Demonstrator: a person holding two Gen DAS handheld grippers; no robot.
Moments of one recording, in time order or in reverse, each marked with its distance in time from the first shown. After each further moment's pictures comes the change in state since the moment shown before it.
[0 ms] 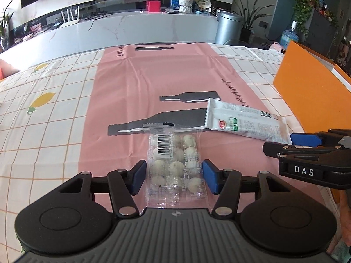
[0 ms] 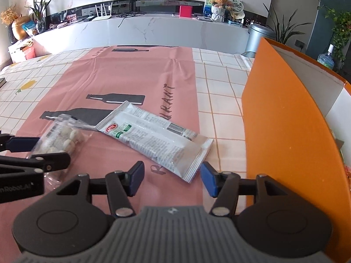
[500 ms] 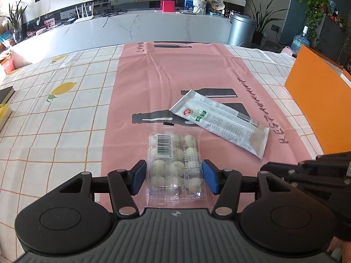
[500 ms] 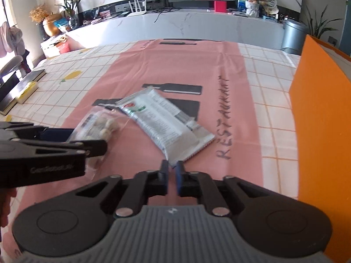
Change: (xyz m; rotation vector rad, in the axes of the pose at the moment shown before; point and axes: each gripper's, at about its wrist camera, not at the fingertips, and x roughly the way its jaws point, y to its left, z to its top) left arm -0.015 0.014 -0.012 -0.041 -0.004 0.046; right arm -0.024 0.044 -0.017 -0.064 0.034 0.231
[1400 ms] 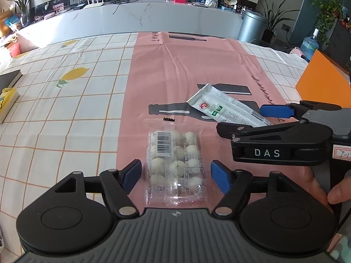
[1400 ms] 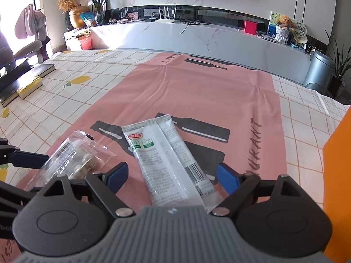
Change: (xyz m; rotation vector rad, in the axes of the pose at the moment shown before) left arm 0.002 0.018 0.002 -0.059 0.051 0.015; right arm 0.066 -0.001 0.055 -0.153 -0.089 0.044
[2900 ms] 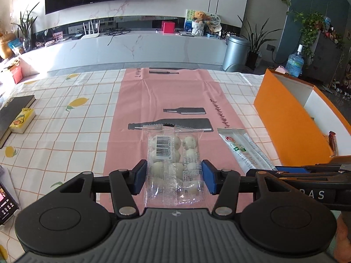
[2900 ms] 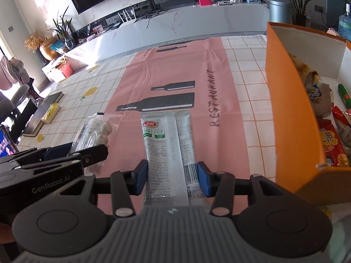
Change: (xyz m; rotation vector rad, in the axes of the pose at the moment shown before) left arm -0.106 -0.059 -0.028 0.034 -0.170 -0.020; right arm -0.179 0.000 -0.064 0.357 0.038 -0.003
